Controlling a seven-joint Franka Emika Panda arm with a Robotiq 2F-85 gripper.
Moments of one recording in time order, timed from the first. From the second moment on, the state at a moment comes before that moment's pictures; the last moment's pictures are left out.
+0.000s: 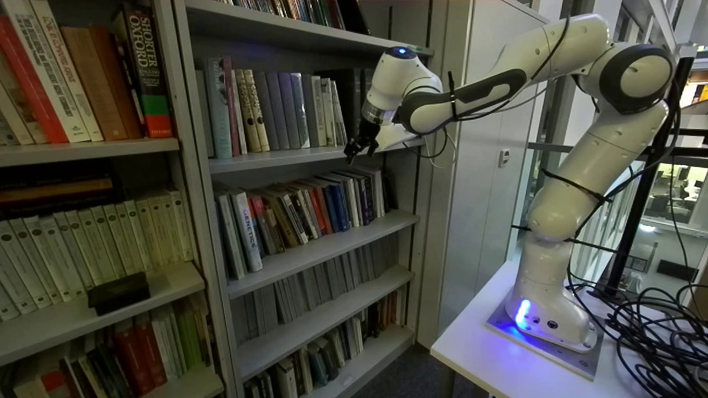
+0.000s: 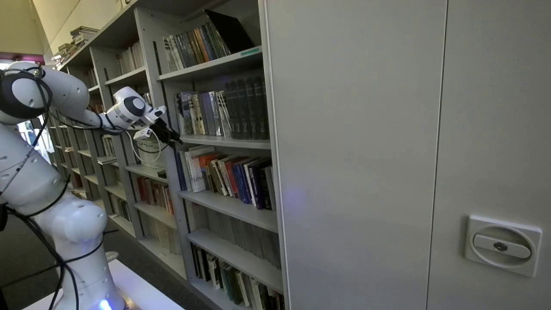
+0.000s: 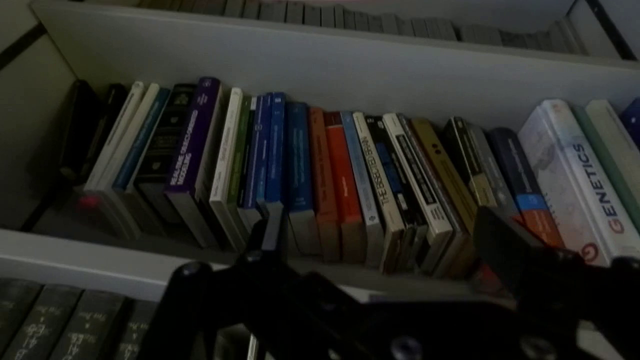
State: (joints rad) arm 0.13 -0.40 0.36 -2.25 -0.38 2.31 0.70
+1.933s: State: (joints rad) arm -0.19 -0.50 0.55 -2.24 -1.34 2.69 1.76
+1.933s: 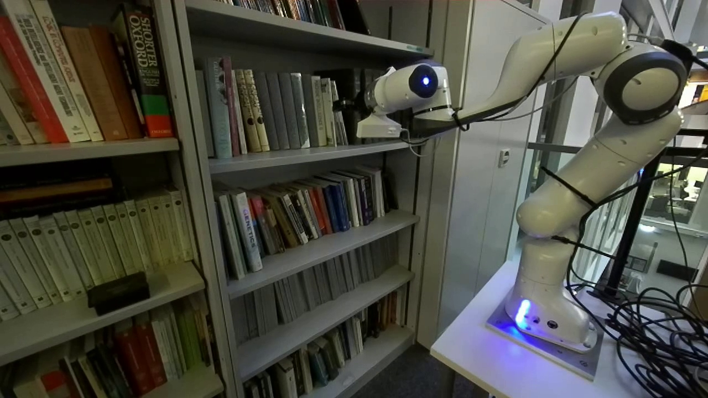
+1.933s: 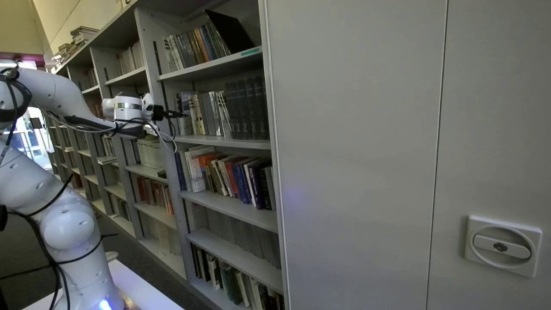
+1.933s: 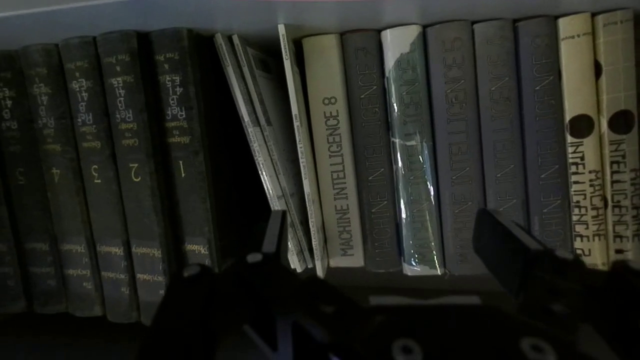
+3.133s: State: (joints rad) arm -0.19 -0.51 0.56 -2.25 -1.38 2.69 1.84
